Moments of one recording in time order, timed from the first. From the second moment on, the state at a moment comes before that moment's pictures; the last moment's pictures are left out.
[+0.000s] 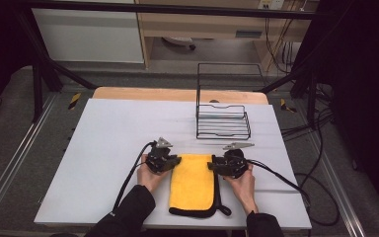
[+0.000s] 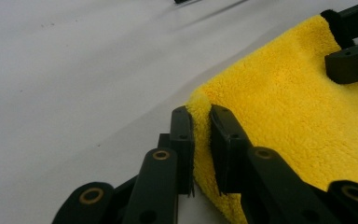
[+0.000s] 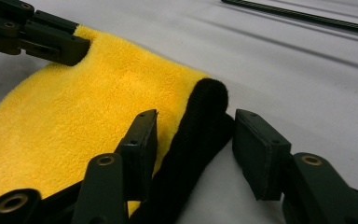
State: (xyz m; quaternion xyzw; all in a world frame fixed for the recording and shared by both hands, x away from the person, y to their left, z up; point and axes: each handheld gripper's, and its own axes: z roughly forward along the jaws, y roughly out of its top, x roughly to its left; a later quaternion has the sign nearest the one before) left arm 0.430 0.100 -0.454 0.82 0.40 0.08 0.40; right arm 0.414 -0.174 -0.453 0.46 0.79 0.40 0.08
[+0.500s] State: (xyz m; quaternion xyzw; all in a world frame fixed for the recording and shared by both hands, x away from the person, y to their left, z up) left arm 0.435 0.106 -0.455 0.81 0.41 0.06 0.41; right arm 0.418 -0.170 -0.452 0.48 0.78 0.40 0.03
